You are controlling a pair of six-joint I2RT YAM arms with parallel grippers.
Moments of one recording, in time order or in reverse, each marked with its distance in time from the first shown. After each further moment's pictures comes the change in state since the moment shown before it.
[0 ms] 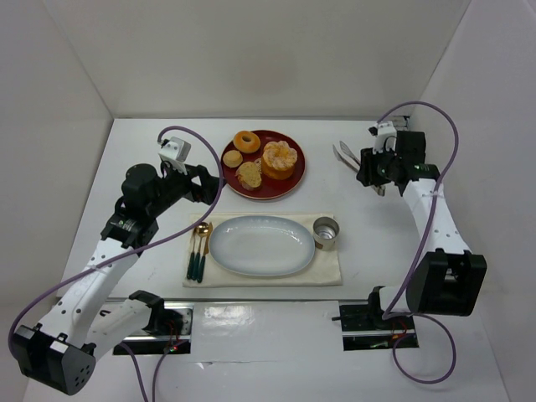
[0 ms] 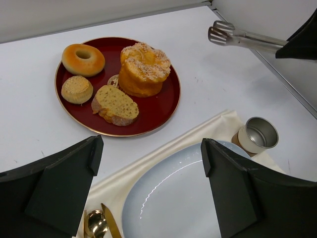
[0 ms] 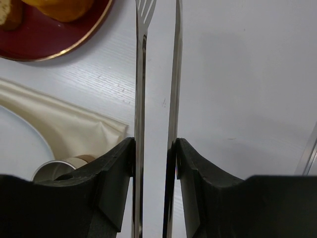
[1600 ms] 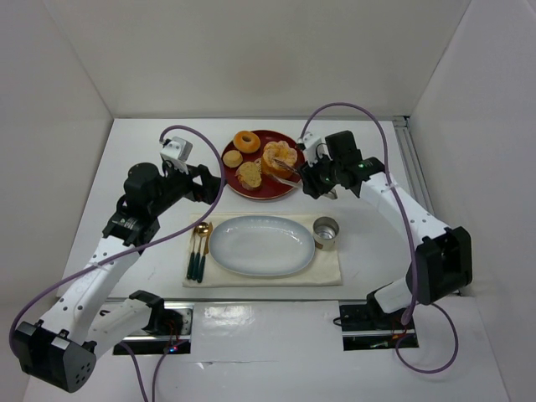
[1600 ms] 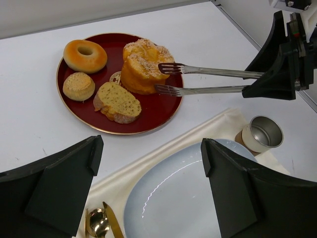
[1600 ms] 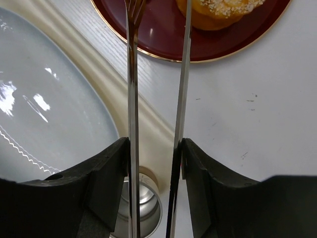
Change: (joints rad) left arm 0.000 0.018 0.000 -0.001 -0.008 0.007; right arm 0.483 0.109 0.093 -0.031 0.062 -0.071
